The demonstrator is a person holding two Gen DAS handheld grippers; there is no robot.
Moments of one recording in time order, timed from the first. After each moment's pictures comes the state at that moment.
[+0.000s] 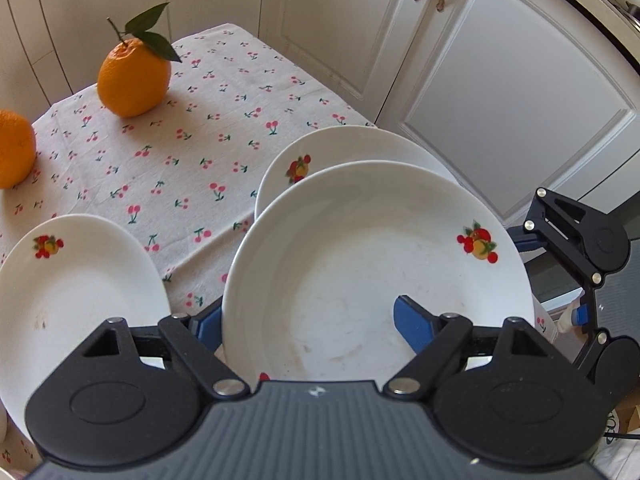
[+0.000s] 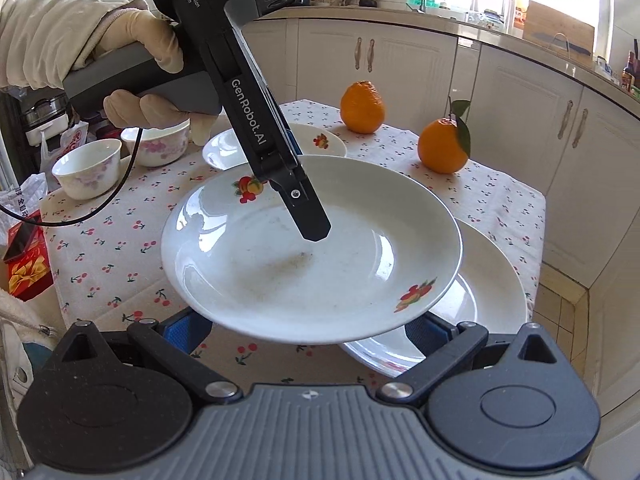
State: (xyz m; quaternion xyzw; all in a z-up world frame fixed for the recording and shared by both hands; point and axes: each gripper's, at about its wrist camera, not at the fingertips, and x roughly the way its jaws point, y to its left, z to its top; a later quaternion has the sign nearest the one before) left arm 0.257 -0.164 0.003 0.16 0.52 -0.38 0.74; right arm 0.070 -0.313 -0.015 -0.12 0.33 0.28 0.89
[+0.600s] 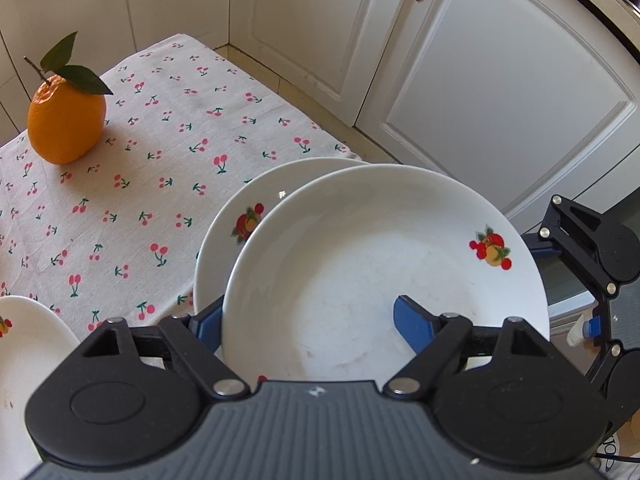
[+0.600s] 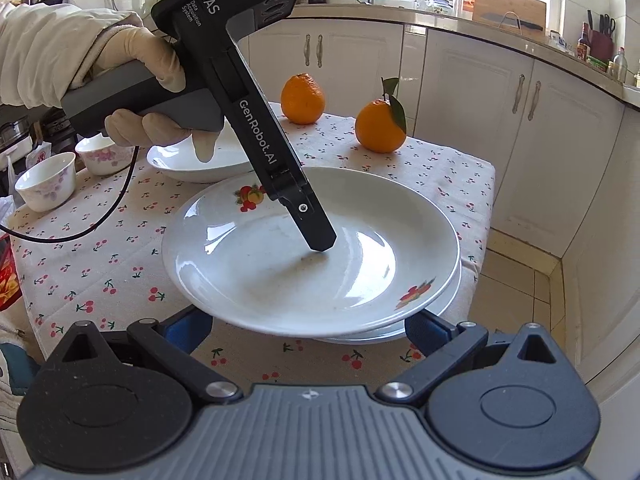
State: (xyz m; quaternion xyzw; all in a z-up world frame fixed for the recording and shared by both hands) left arm 0.277 -0.220 -0.018 0.18 0.52 -0.41 0.73; right arm 0.071 -0.354 -0.021 -0.08 0.34 0.23 0.91
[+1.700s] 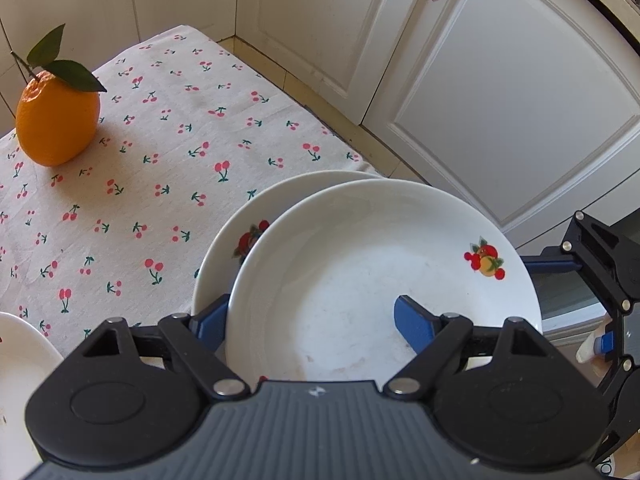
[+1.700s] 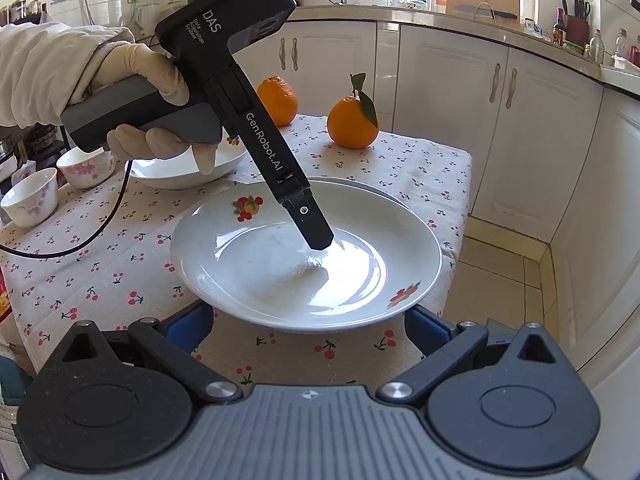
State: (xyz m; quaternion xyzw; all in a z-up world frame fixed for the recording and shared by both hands) left arm 0.293 -0.230 -0.027 0.17 0.53 -0.40 0.73; right arm 0.068 -0.369 -0.023 -0.06 0.34 0.20 0.92
